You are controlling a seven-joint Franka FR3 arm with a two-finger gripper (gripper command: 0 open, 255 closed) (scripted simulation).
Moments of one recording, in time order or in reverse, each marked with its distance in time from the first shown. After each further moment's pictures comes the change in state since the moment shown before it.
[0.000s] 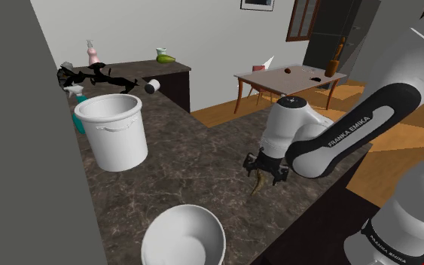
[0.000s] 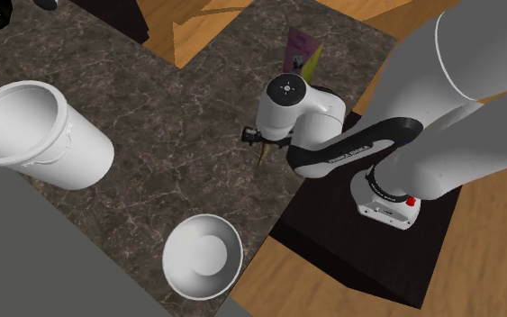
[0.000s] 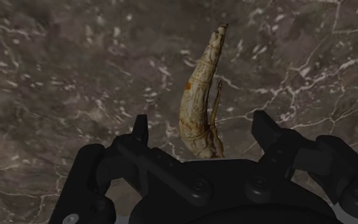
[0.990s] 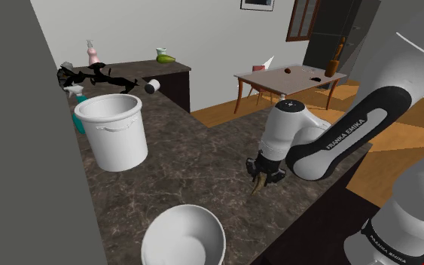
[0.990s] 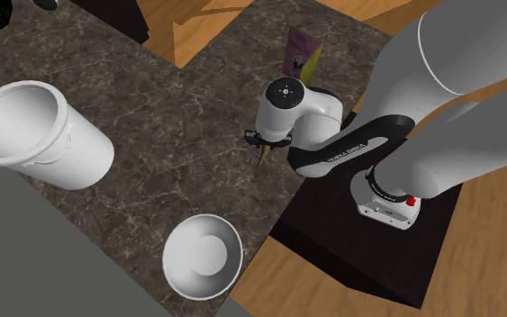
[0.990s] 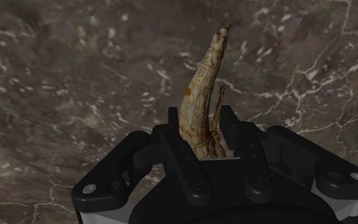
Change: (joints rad) arm -0.051 0.051 0.031 0.004 -0.066 0.045 0.047
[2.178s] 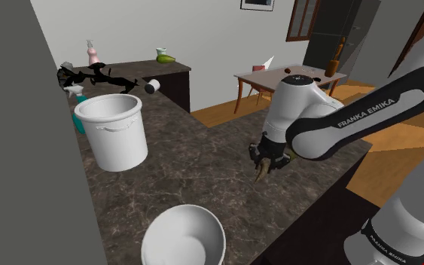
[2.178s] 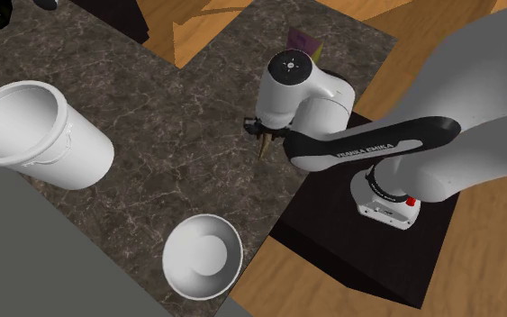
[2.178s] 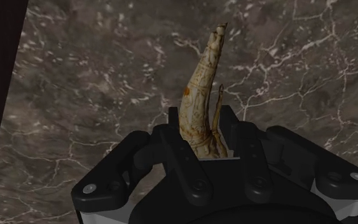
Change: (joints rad) arm 0.148 -0.230 -0.120 0.032 0.182 -0.253 -0.151
